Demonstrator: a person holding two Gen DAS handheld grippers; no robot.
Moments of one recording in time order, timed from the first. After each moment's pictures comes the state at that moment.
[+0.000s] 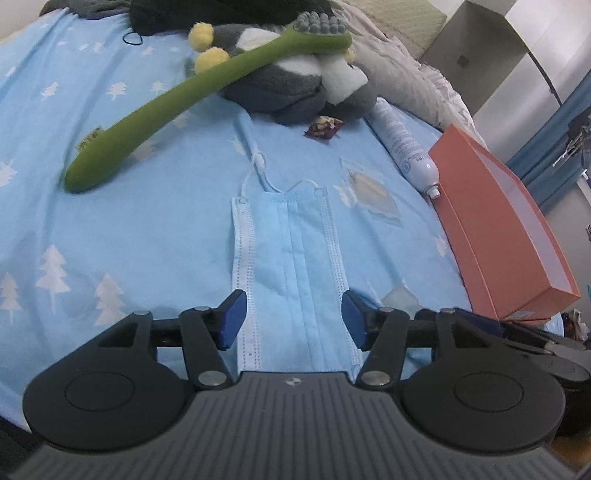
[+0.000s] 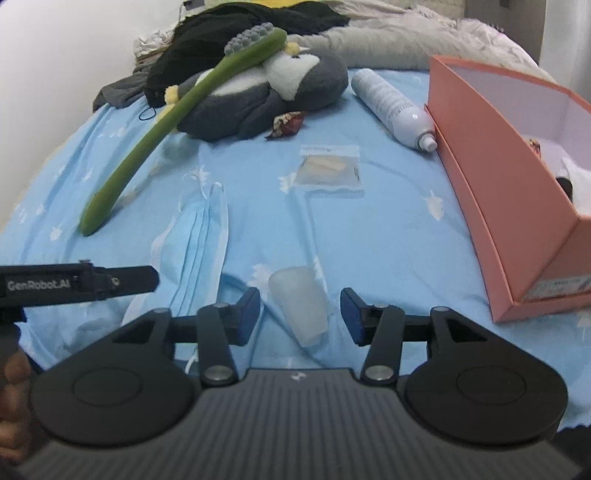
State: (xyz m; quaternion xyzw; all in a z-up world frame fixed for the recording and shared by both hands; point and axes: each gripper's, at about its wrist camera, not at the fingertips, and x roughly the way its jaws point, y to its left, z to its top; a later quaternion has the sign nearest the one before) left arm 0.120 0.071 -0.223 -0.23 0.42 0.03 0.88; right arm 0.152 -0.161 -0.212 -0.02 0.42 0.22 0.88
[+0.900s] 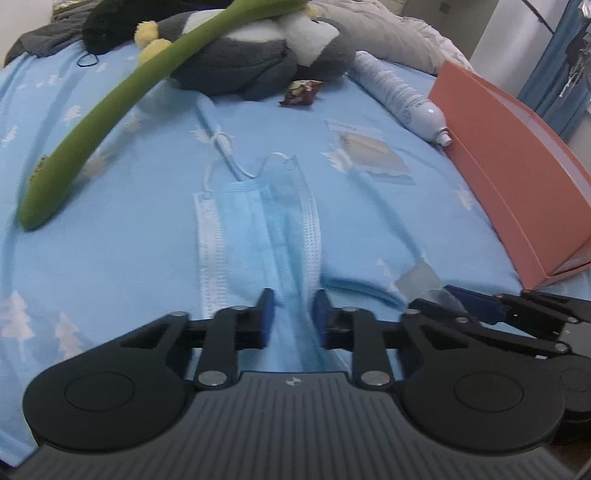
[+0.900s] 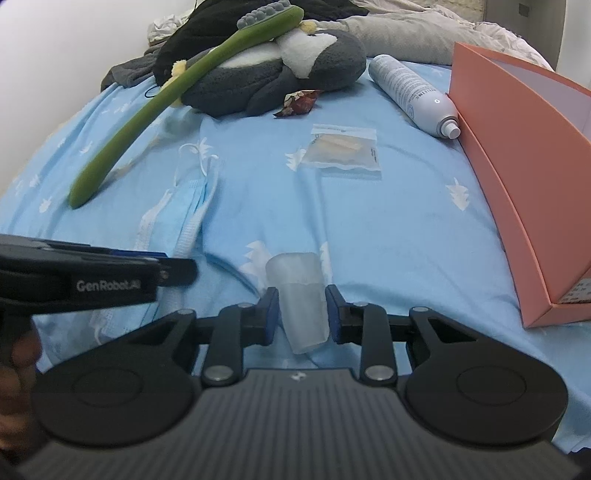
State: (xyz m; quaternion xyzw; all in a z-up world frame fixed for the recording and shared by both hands) left arm 0.160 0.033 -0.254 -0.12 0.46 0.03 0.88; right arm 0.158 -0.151 -0.247 -0.04 0.42 0.24 0.88
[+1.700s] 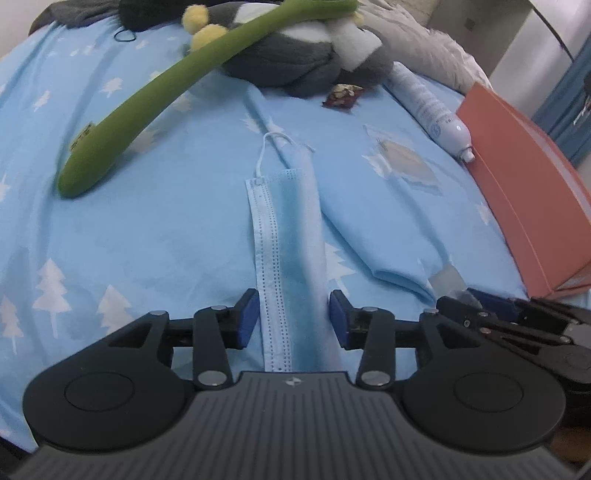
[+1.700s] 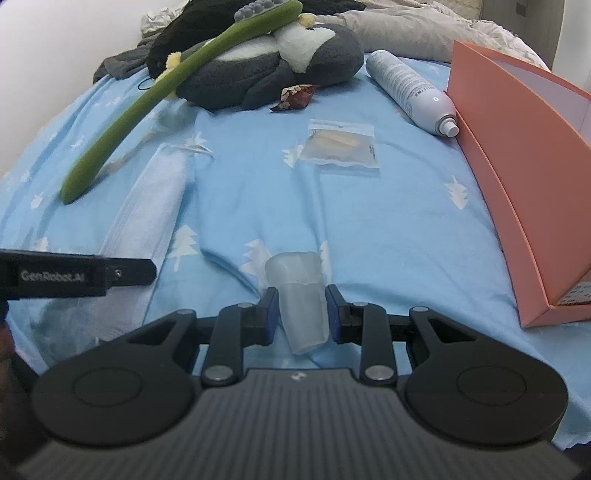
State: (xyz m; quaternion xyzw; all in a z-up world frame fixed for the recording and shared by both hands) left arm 0.144 0.065 -0.254 -0.16 0.46 0.05 0.87; right arm 0.161 -0.140 -0.246 -0.06 0.43 0.22 0.87
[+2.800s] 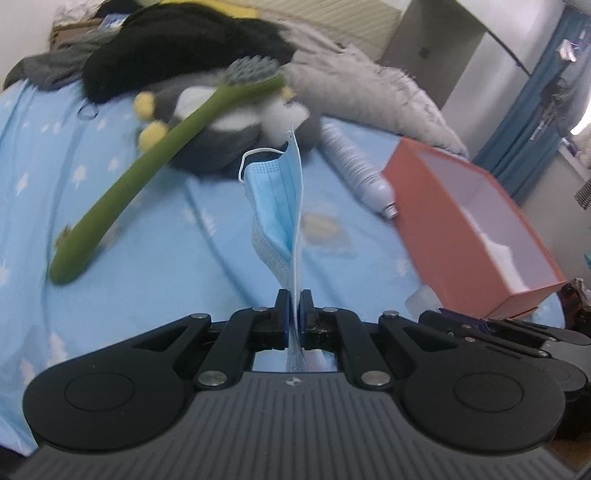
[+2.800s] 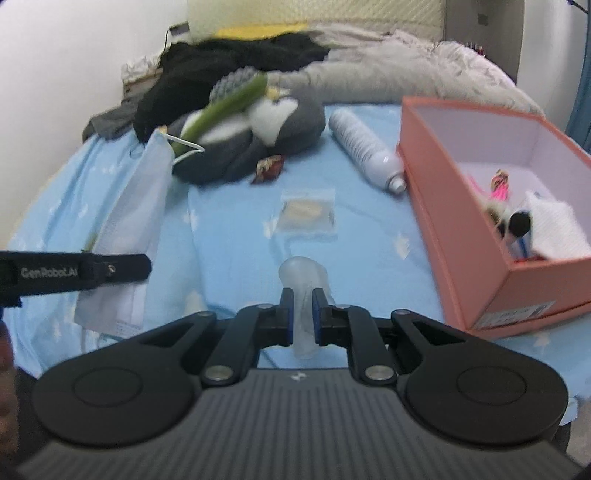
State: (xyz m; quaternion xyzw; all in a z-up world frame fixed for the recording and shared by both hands) left arm 0.142 0.035 -0.147 -0.16 0.40 -0.01 0.90; right arm 0.148 -0.179 -0.160 -0.01 0.39 0.19 0.90
